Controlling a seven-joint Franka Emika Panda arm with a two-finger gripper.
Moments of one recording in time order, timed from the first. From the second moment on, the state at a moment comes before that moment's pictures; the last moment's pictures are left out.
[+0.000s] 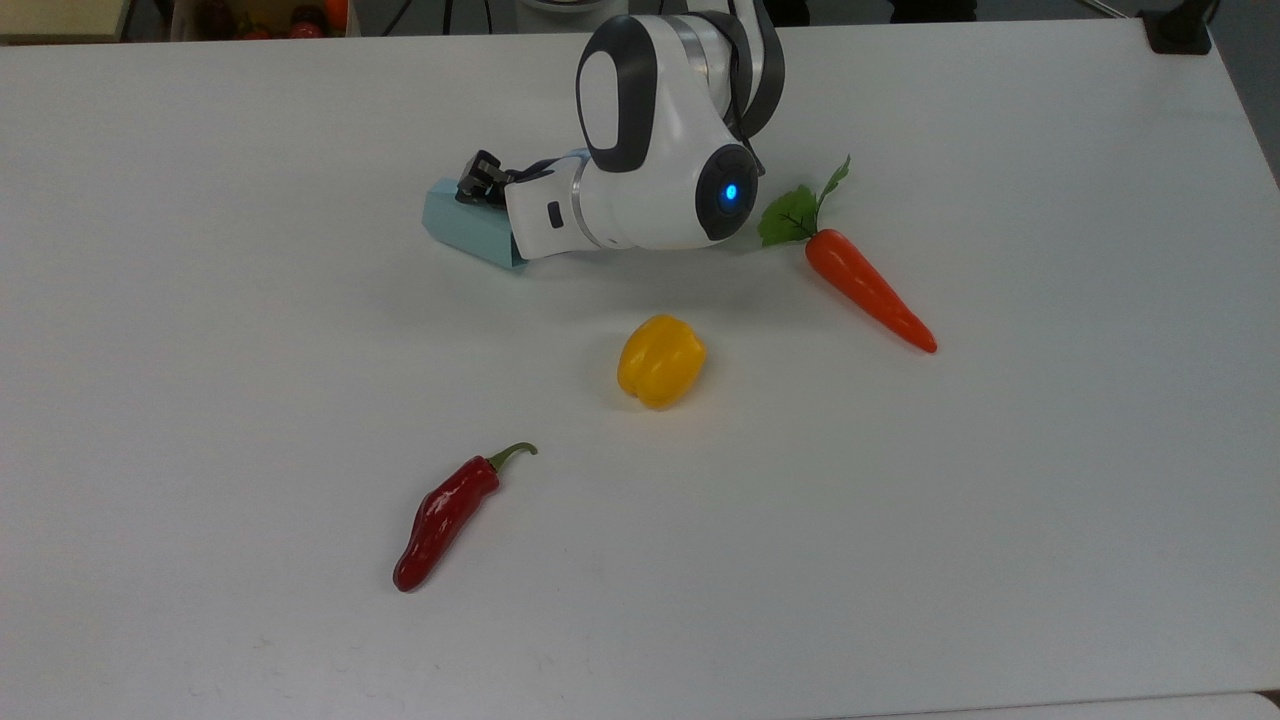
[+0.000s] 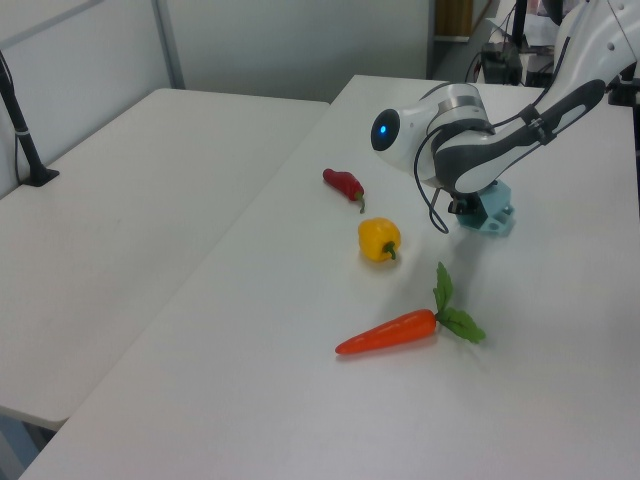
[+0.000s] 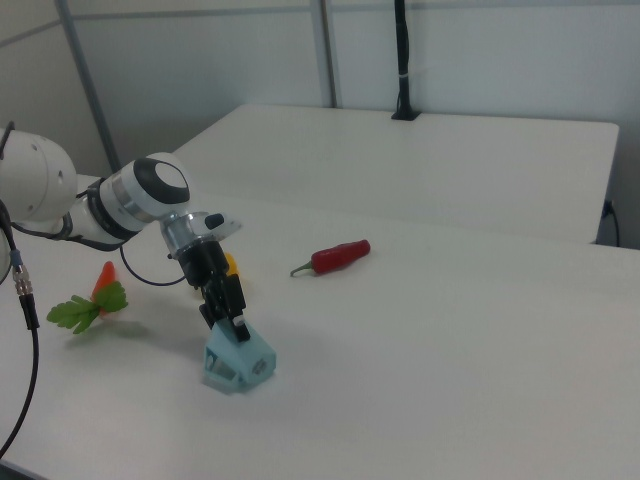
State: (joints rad) arm 0.21 0.53 0.04 -1.62 -0.64 1.48 0.65
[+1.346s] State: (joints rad) arm 0.13 0.42 0.04 -1.60 -0.43 1.77 0.33
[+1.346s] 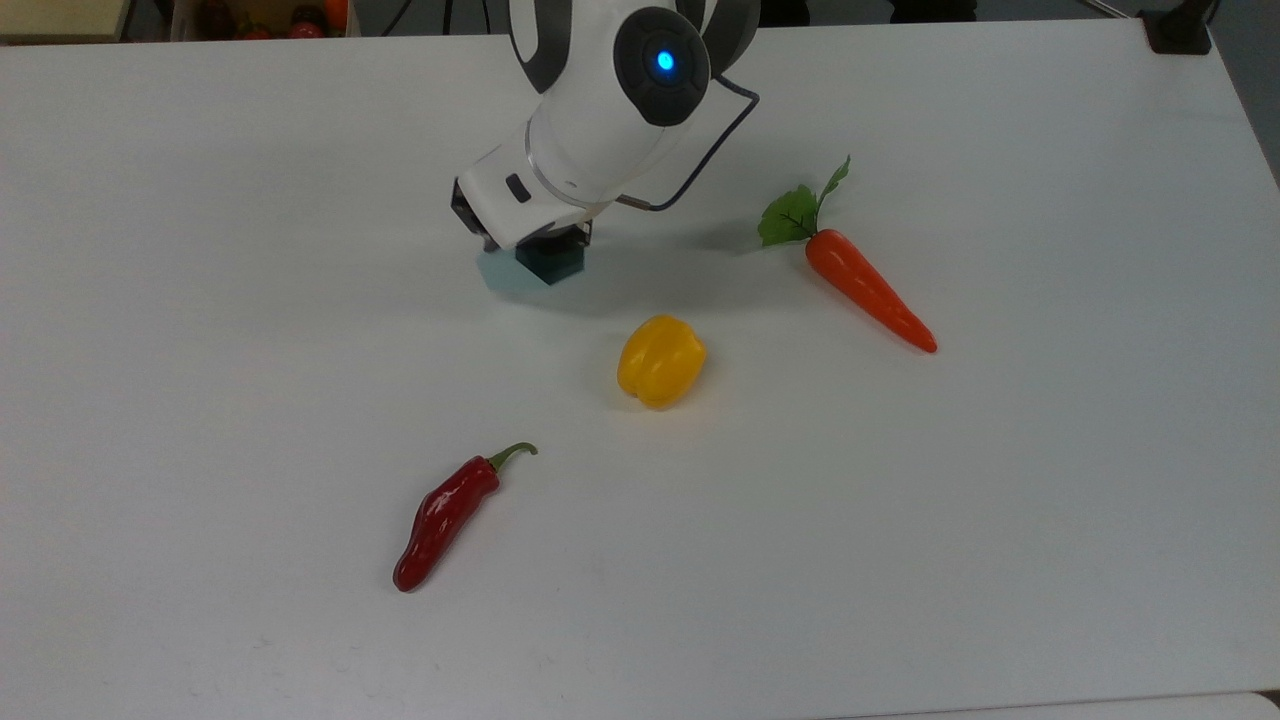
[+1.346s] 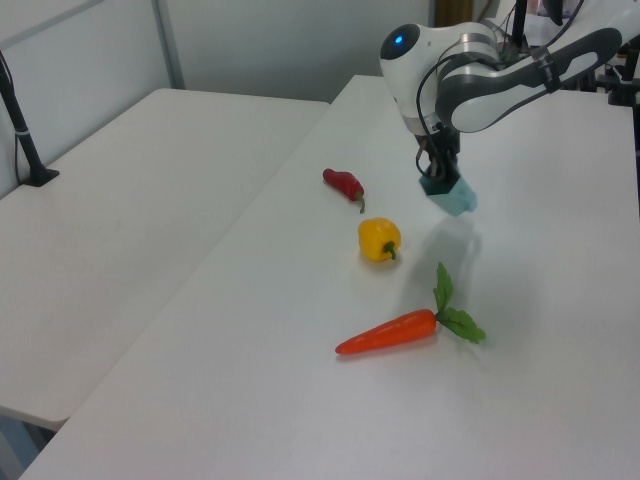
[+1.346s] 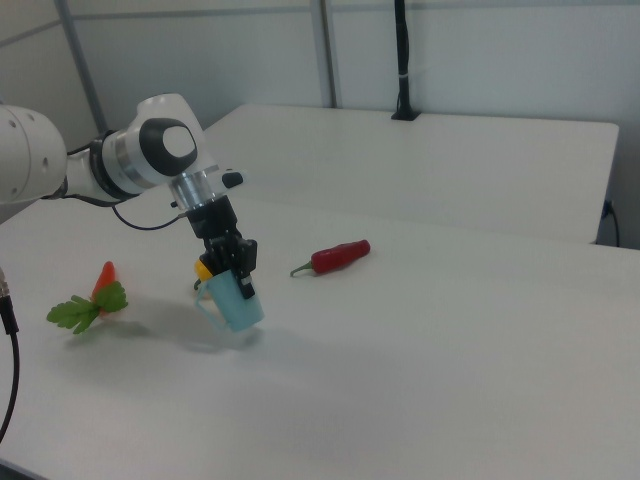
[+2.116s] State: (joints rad) arm 0.04 0.41 0.04 -1.64 -0.18 1.87 -0.15
